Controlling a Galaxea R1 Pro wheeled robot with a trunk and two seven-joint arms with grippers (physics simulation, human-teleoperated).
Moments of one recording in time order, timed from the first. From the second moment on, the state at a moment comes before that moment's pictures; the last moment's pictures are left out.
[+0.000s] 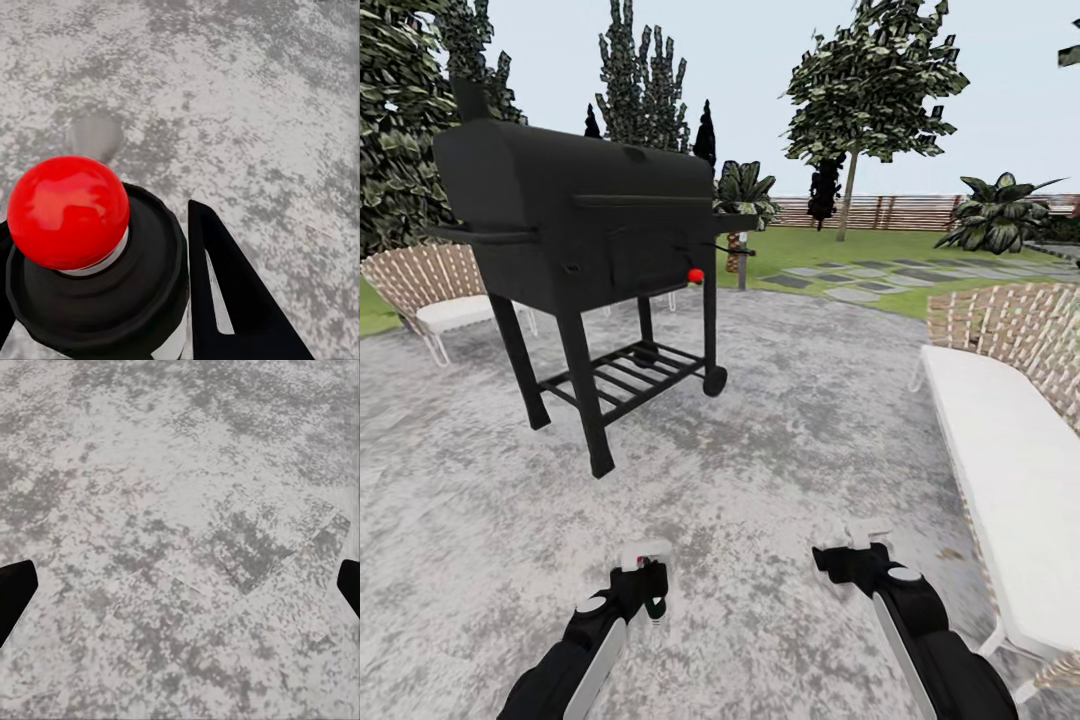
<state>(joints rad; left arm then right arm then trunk) -0.34 -0.04 -0.26 -1.02 0.34 0.30 0.12 -0.28 -0.06 0.08 -1.39 -0.01 0.69 0.01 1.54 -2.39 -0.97</state>
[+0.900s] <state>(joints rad) -0.34 -0.04 -0.26 -1.01 0.34 0.27 0.11 -0.28 -0.06 0.08 -1.40 -0.01 0.69 0.01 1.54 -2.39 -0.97</state>
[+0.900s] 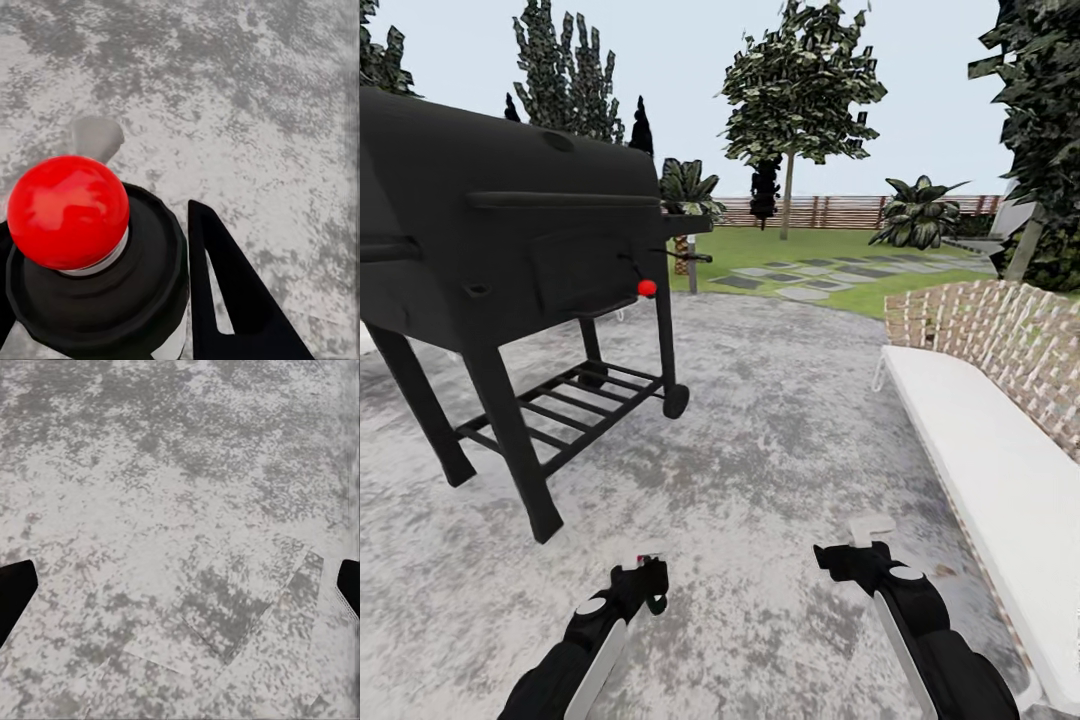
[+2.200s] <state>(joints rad) -0.34 -0.04 -0.26 -0.99 0.34 0.26 0.03 -0.28 -0.06 0.08 -1.40 -0.01 0.69 0.01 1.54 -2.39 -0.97</state>
